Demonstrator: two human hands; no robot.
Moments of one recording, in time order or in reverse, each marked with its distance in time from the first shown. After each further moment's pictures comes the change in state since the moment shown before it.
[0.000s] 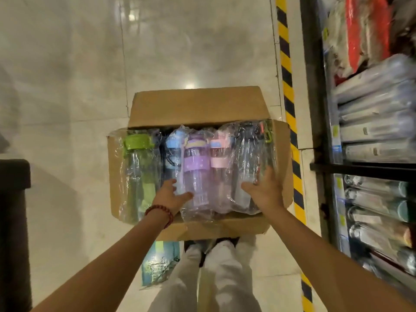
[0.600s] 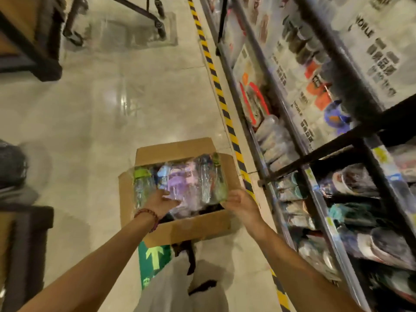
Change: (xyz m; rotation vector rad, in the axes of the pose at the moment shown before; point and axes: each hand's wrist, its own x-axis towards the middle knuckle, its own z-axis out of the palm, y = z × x) left_hand -0.287 0.047 -0.040 -0.023 0.006 0.239; right_hand -0.274 -0.001 -0.170 0.441 -0.106 -0.081
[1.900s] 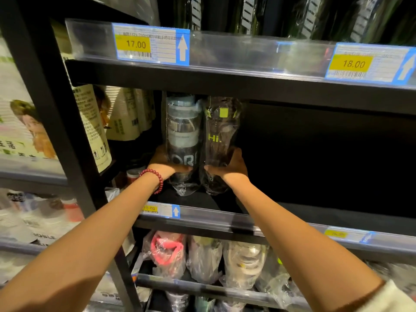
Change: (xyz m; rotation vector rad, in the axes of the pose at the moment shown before) left_hand -0.302 0.531 0.408 0.430 -0.725 1.339; right_hand -0.210 -0.091 -0.533 0.361 1.429 -0.146
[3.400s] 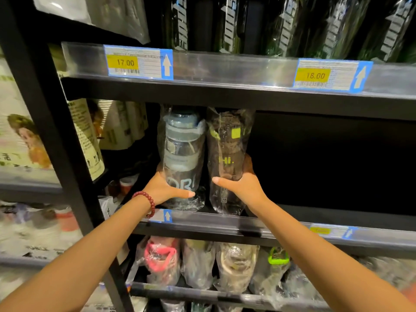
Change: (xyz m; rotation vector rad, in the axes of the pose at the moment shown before) left_hand -0.043 -0.008 0.007 0.018 -0.183 0.047; right_hand -0.040 0.028 -0.060 0.099 -0.141 -0.040
